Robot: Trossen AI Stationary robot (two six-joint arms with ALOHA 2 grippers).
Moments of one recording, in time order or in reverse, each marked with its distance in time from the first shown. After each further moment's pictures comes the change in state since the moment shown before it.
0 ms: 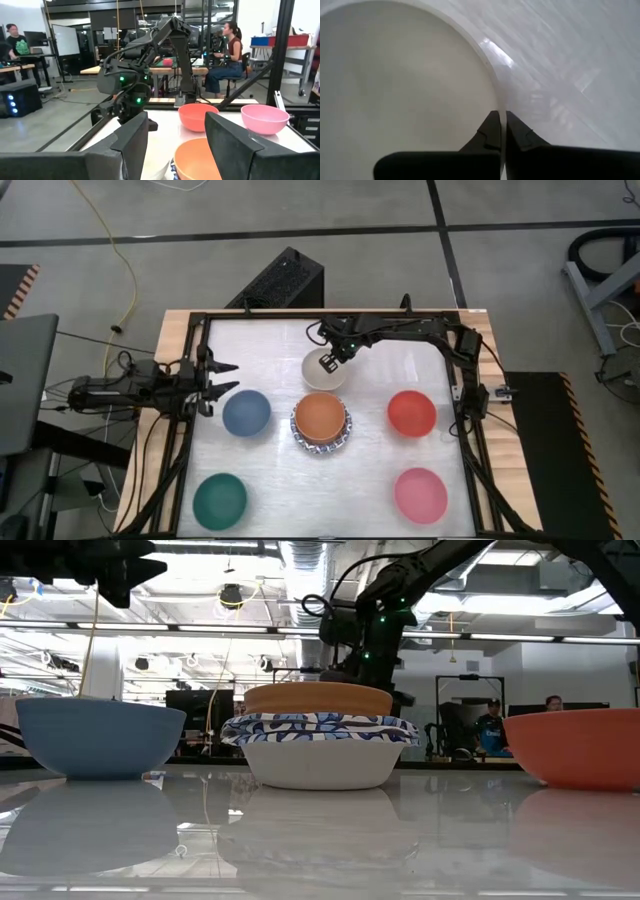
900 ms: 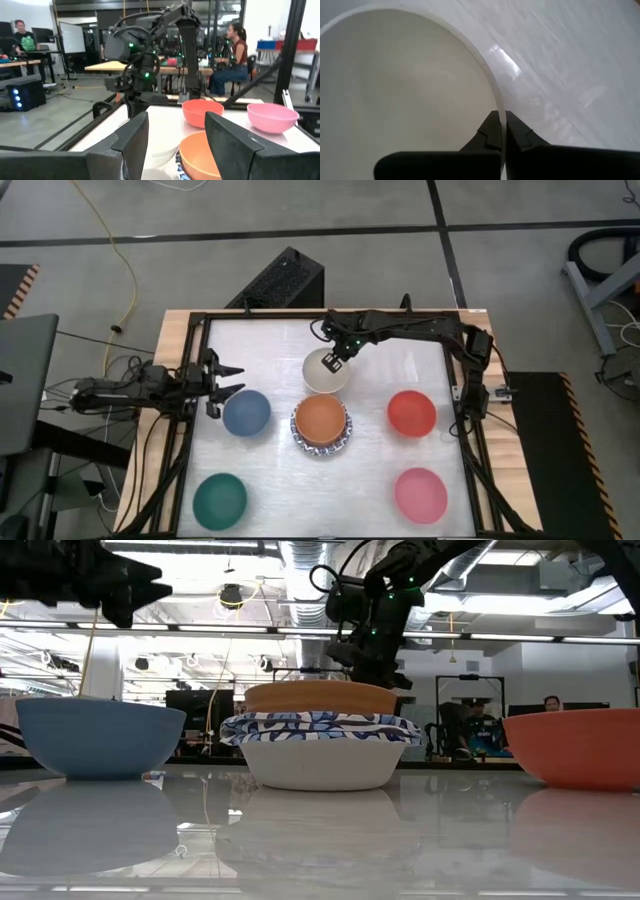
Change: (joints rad) left arm 0.000 -0.042 -0.149 0.134 -0.032 -0.027; right arm 0.005 -0.095 0.001 -0.021 -0.044 -0.077
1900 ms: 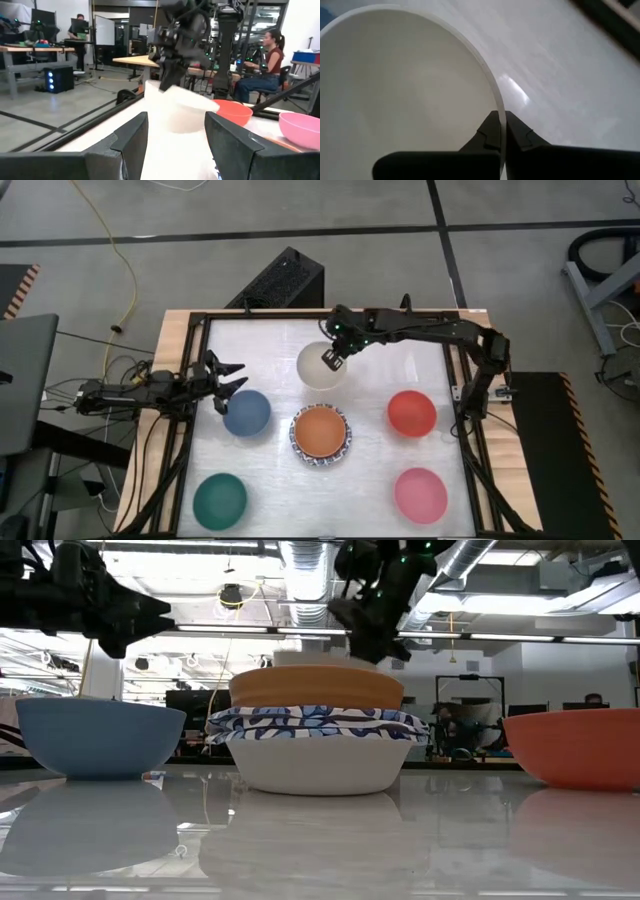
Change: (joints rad) left arm 0.000 -0.064 -0.111 0.044 -0.161 -0.057; right arm 0.060 -0.137 0.001 0.056 0.029 0.034
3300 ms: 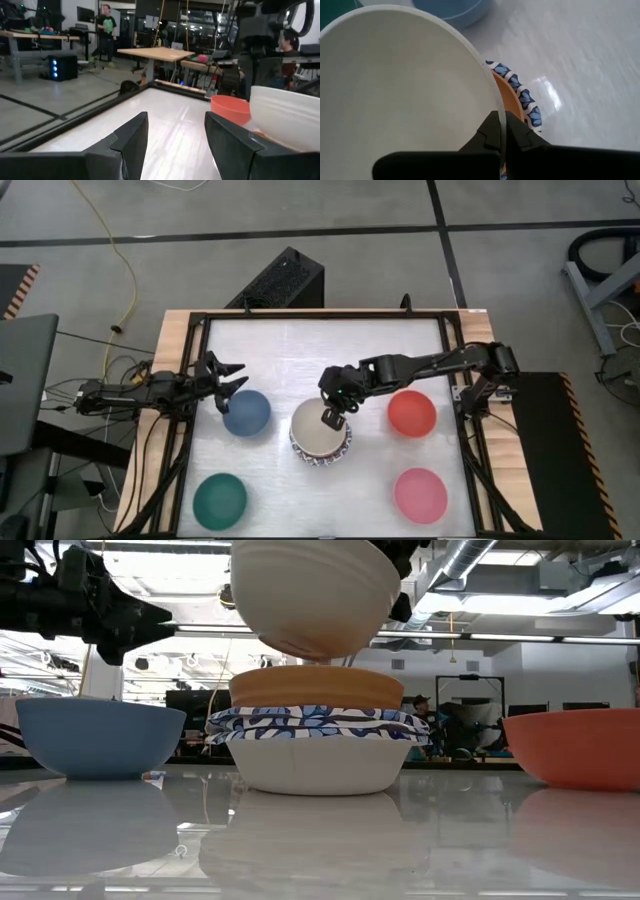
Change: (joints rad) left arm 0.000 0.000 0.000 -0.043 -0.026 -0.061; right arm 0.391 -0.039 -0.017 0.021 0.012 0.132
